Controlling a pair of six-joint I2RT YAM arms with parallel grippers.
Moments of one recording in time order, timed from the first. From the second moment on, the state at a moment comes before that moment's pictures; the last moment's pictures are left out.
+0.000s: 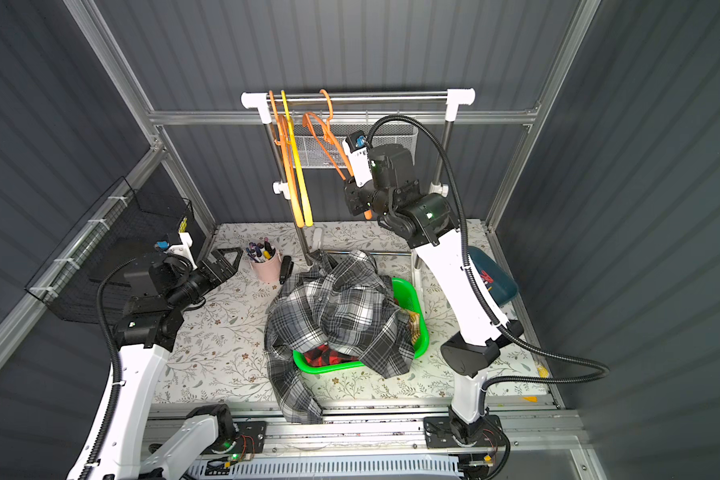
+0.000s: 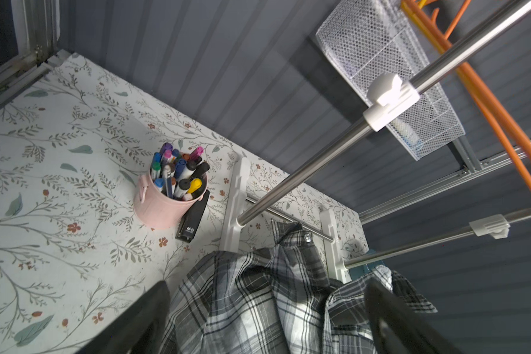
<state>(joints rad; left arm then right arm) 0.07 0.94 1.04 -0.47 0.39 -0.57 0.66 1.85 2.47 -0.94 0.11 -0.02</state>
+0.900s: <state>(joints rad) 0.07 1.07 0.57 -0.45 0.54 -0.68 0.69 1.25 1.29 -0.70 0.10 0.24</state>
